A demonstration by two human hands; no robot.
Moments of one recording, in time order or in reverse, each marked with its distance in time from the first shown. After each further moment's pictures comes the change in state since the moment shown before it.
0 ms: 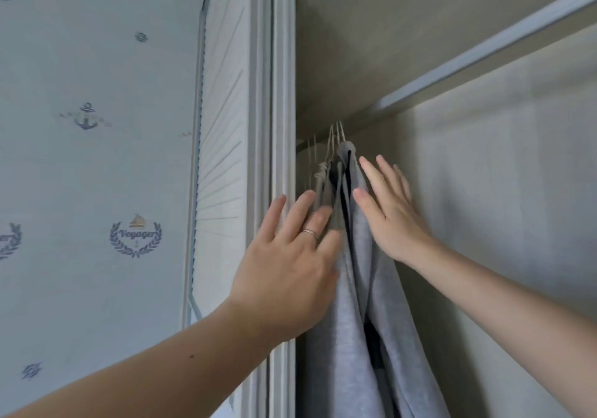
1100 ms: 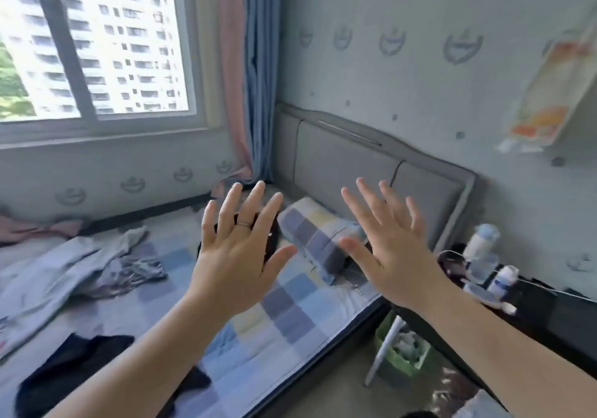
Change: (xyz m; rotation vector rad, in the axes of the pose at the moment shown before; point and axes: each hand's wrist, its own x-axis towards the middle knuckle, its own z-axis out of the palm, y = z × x) left_hand -0.736 -0.133 -0.631 0.591 -0.804 -1.300; right_hand -0.515 -0.817 0.089 0.766 -0.815 -0.986
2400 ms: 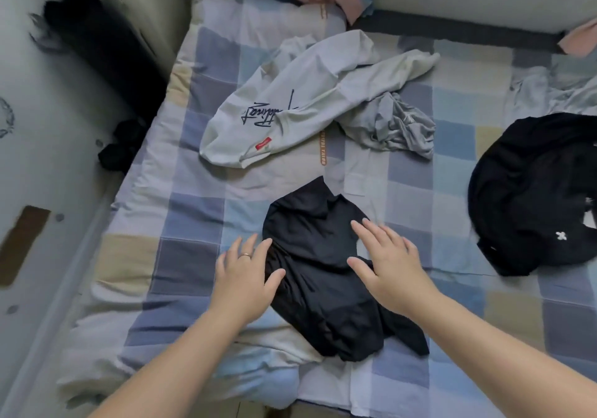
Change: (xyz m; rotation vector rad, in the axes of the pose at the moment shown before) left_hand -0.340 -0.604 0.286 -0.102 -0.699 -1.282; right_hand 0.248 -0.465 0.665 0.252 -0.983 -0.458
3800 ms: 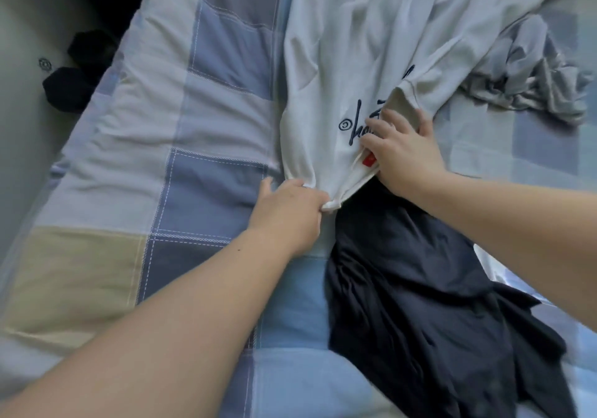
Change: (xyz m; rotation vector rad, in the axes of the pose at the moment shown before) left_hand 0.226 -0.127 0.067 0.001 -0.044 0.277; right_hand 0.330 -0.070 0.138 -0.558 0.236 -0.212
